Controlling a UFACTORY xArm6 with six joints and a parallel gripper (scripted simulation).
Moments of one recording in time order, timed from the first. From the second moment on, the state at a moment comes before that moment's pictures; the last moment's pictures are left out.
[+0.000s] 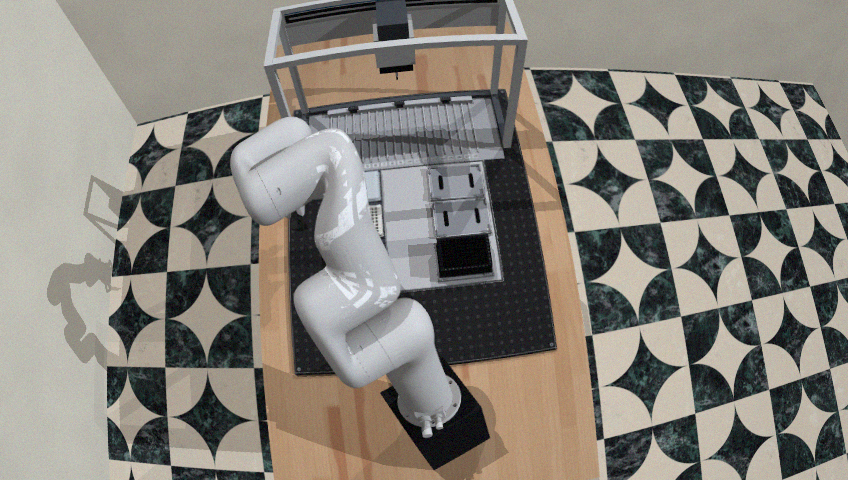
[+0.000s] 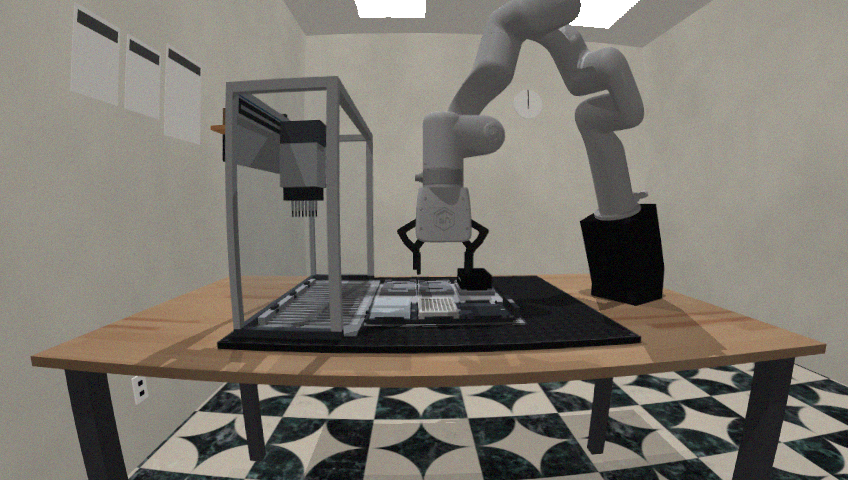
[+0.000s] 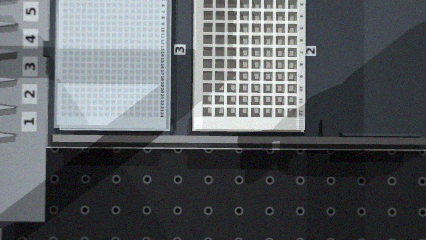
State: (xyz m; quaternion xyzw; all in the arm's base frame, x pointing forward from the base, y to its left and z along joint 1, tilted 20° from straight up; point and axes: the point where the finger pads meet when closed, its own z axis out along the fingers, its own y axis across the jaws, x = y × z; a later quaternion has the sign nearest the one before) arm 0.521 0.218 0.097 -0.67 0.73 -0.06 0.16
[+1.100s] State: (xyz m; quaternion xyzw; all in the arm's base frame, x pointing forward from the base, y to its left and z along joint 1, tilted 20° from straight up) arm 0.438 0.174 0.063 -0.86 0.47 -0.12 0.12
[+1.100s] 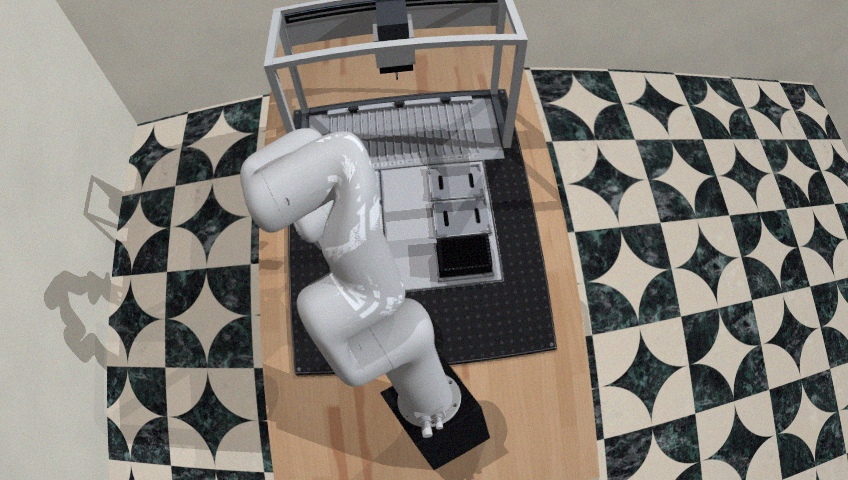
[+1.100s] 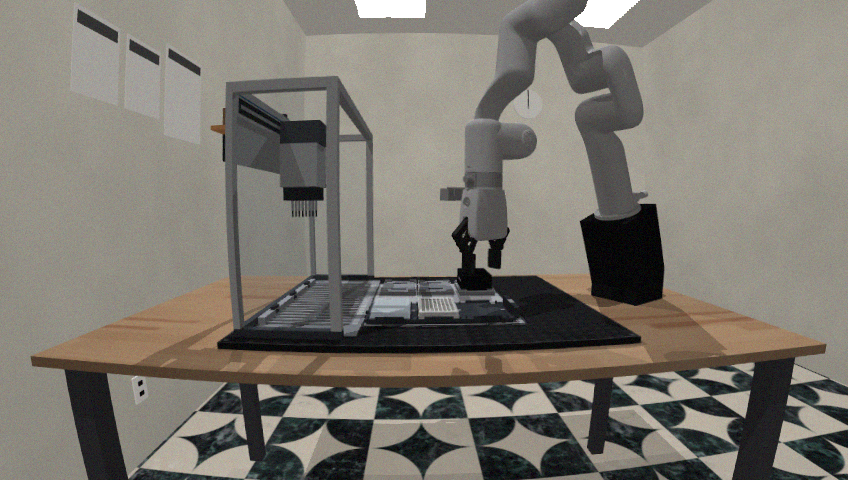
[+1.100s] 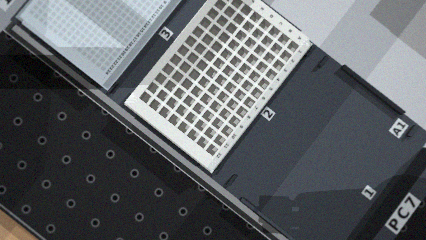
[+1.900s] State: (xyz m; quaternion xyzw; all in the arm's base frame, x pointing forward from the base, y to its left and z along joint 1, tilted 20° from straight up) arm 0.348 0.125 0.025 -0.98 0.14 -0.15 0.08
